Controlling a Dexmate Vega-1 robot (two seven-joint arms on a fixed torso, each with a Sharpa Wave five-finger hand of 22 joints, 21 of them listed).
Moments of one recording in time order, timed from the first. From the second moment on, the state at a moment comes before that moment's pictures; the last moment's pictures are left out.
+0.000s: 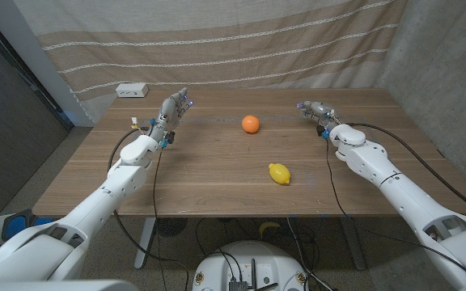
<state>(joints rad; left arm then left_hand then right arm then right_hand) 0.74 0.53 0.37 -1.18 -0.64 -0.38 -0.19 0.04 0.08 0.72 0.12 0.22 -0.09 0.01 0.17 0.17 -0.15 -0.02 0.19 0.17 -0.16 -0.04 0.17 0.17 0.01 0.02 0.20 0.18 -0.72 -0.52 -0.37 -1.40 0.59 -0.07 -0.15 1.03 0.05 0.51 -0.17 0.29 0.99 0.07 0.70 0.36 0.71 -0.14 0.28 0.57 0.41 -0.04 0.37 0.50 0.54 -0.01 0.27 0.19</state>
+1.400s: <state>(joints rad) 0.76 0.56 0.37 -1.22 -0.63 -0.37 -0.18 0.06 0.09 0.71 0.09 0.22 -0.11 0.01 0.17 0.16 -0.17 -0.02 0.19 0.17 -0.17 -0.03 0.17 0.16 0.00 0.03 0.20 0.18 -0.74 -0.60 -0.35 -1.44 0.80 -0.02 0.14 0.92 0.19 0.40 -0.06 0.21 0.82 -0.01 0.75 0.56 0.62 -0.19 0.27 0.68 0.29 -0.04 0.40 0.62 0.45 -0.05 0.27 0.20</state>
